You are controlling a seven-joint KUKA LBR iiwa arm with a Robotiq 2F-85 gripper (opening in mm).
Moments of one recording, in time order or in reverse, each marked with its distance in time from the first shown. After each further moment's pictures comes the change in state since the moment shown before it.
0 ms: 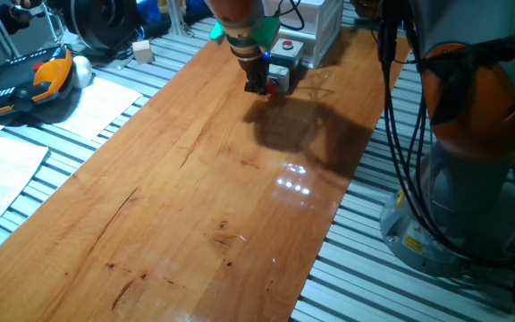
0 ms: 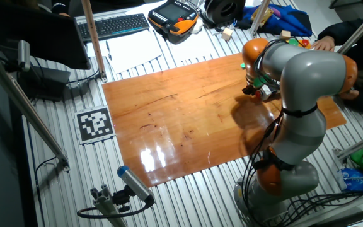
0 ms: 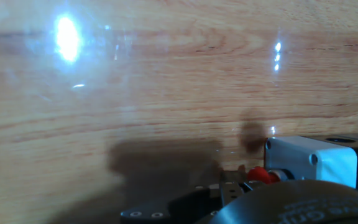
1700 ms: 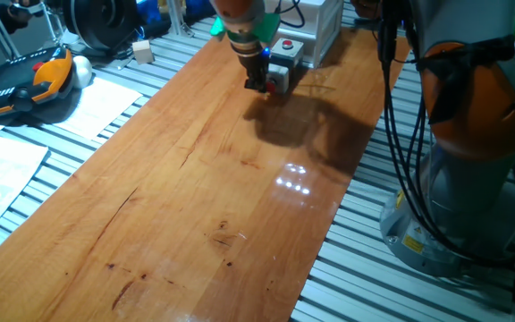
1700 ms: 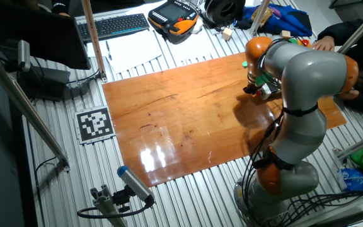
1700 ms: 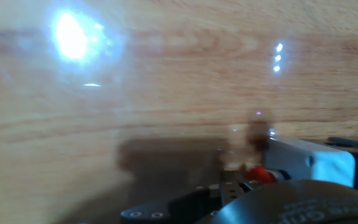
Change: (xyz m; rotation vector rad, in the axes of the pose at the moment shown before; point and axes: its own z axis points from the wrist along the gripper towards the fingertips) arm -0.007 0.002 -0.007 -0.057 0.008 0.010
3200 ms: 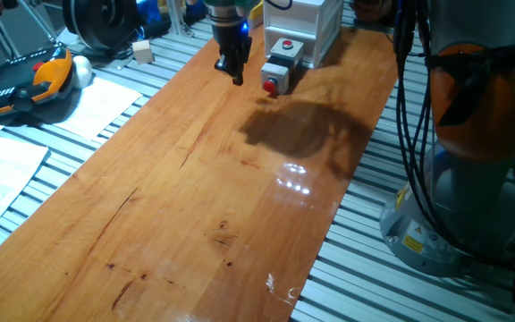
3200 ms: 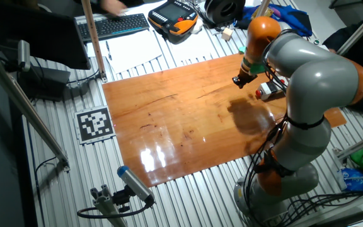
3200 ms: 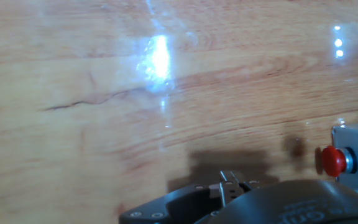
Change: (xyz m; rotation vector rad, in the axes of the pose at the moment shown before) arm -0.004 0.074 -0.116 -0.212 -0.025 0.111
